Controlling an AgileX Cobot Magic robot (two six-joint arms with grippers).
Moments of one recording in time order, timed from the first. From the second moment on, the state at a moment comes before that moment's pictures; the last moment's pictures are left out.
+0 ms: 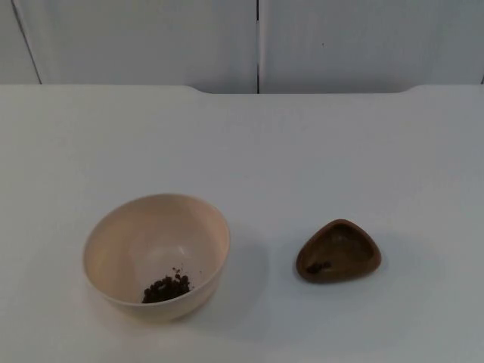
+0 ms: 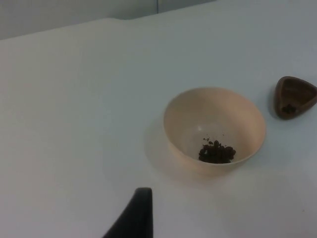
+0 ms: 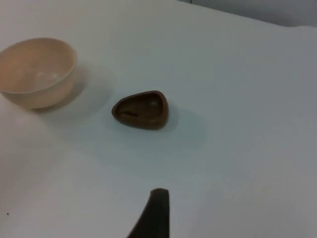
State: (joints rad) right arm 0.53 0.00 -0.52 -0.07 1.09 0.03; left arm -0.36 0.00 -0.50 -0.07 1.07 0.03
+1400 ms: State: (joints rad) right arm 0.53 0.00 -0.52 -0.07 1.09 0.02; left arm -0.36 0.00 -0.50 -0.07 1.07 0.04
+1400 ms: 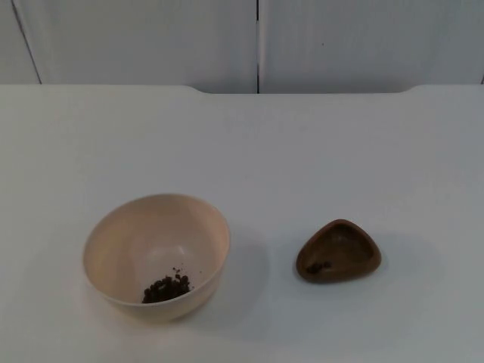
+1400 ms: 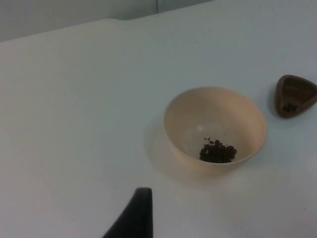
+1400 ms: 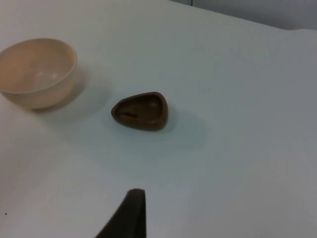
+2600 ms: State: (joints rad) right arm 0.53 0.00 -0.52 -0.07 1.09 0.02; left arm -0.14 0.00 -0.50 -0.07 1.07 0.04
